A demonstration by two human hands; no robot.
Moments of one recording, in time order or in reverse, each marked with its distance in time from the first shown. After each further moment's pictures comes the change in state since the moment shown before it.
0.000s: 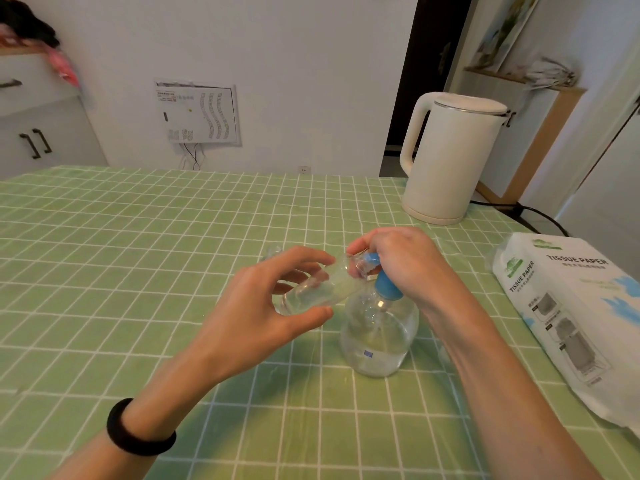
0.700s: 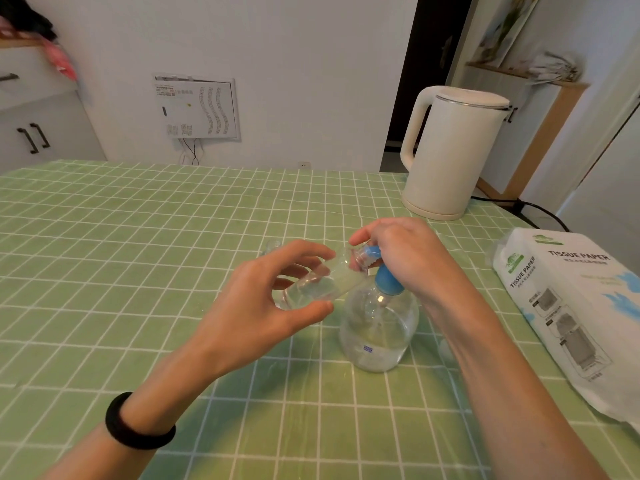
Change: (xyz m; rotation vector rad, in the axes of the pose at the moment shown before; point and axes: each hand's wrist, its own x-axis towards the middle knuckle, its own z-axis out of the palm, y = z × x) left_hand 0.000 0.001 0.002 -0.021 0.004 -0.024; right_hand -0.003 -0.006 -0.002 -0.044 0.029 -0.013
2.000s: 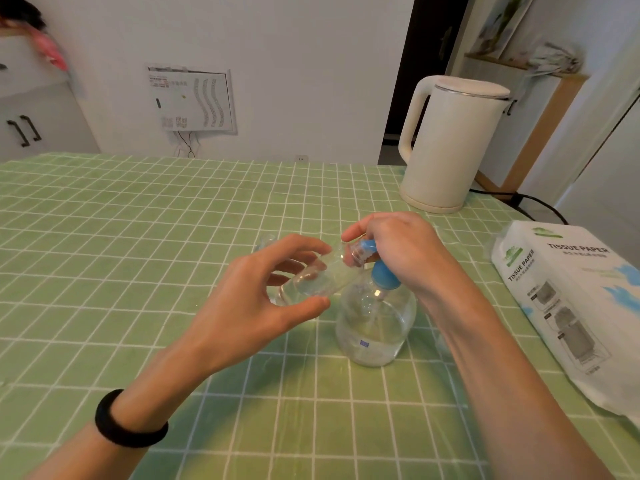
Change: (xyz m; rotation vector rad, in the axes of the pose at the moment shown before) left_hand 0.001 -0.003 0.001 -0.014 -0.021 0.015; right_hand 0.003 0.005 0.003 -0.001 -0.019 0.017
